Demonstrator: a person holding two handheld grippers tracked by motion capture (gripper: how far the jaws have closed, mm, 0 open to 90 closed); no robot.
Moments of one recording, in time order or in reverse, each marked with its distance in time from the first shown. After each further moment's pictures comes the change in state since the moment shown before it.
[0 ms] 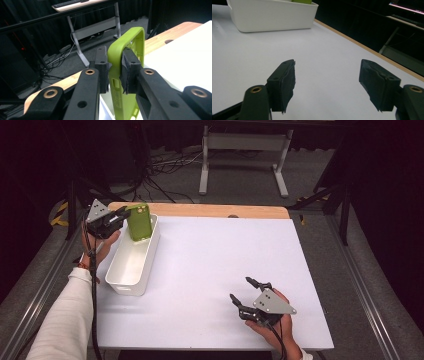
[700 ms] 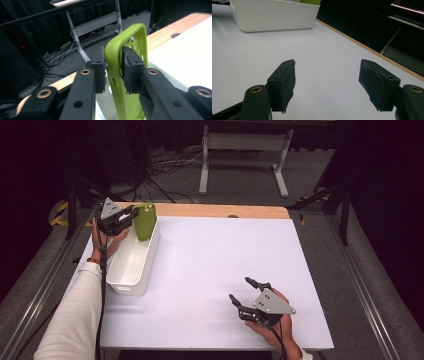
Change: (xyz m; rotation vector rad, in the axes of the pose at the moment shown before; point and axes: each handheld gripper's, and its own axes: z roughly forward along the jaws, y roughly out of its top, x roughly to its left) left arm -0.003 -0.006 0.032 0.045 0.030 0.037; right arm 0.001 0.000 0.001 0.003 0.014 -0.004
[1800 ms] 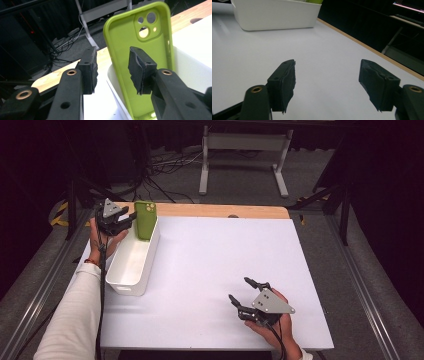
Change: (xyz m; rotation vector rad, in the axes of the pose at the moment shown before) left arm 0.007 -0.006 0.003 0.088 0.063 -0.022; right arm 0.000 0.001 0.001 0.008 0.008 -0.007
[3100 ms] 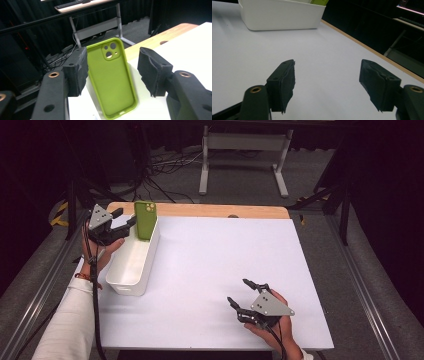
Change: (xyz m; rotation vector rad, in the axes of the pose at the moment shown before) left arm -0.029 0.010 -0.064 -0.147 -0.057 -0.017; right arm 0.004 0.002 -0.003 -0.006 0.019 -0.020
